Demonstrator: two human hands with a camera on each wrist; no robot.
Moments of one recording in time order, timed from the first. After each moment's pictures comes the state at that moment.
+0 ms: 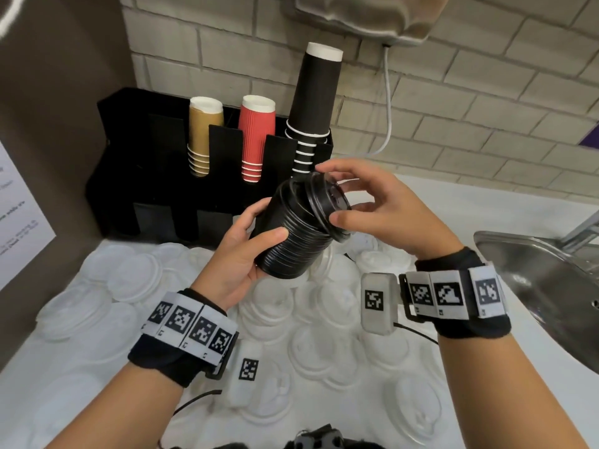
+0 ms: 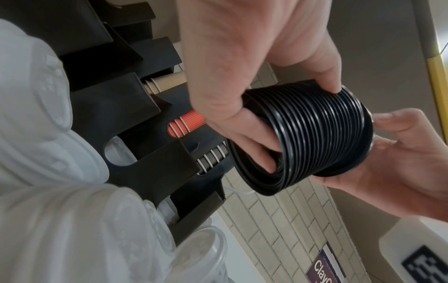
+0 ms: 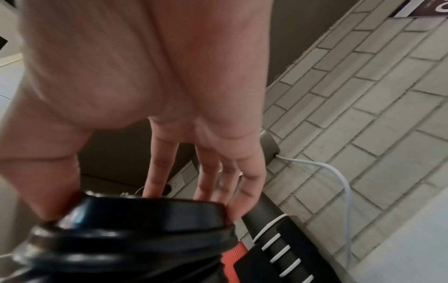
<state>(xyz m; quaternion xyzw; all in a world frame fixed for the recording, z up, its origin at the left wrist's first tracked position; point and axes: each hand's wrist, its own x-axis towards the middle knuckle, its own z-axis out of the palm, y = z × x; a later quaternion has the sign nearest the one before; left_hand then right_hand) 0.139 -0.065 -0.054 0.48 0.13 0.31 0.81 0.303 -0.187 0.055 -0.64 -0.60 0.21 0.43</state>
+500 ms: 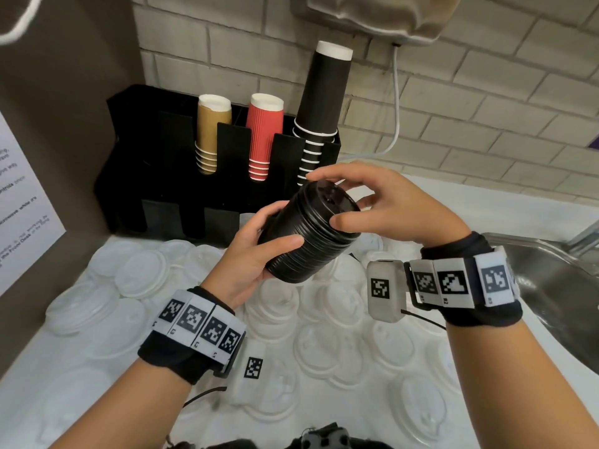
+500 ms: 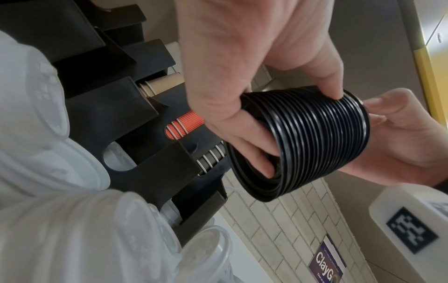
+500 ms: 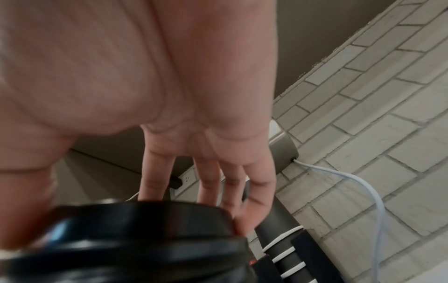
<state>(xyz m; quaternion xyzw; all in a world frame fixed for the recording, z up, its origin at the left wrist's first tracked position) 0.137 -0.065 -0.056 0.52 0.11 0.30 0.80 0.297 -0.175 0.070 -0.67 -0.65 0.17 0.32</state>
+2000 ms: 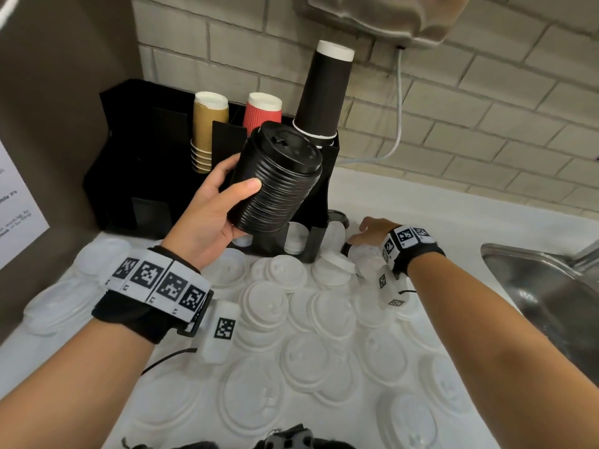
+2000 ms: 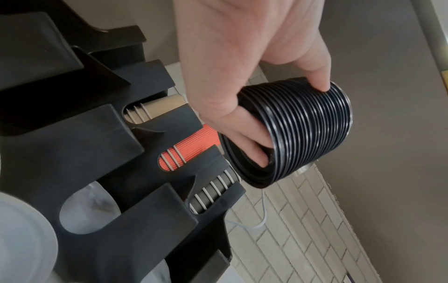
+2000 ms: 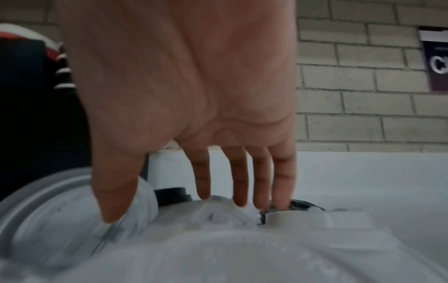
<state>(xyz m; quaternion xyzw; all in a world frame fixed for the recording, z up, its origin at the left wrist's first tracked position) 0.138 -0.022 -0.022 0.49 0.14 0.39 0.77 0.449 -0.105 -0.054 -0.91 -0.37 0.19 -0.08</state>
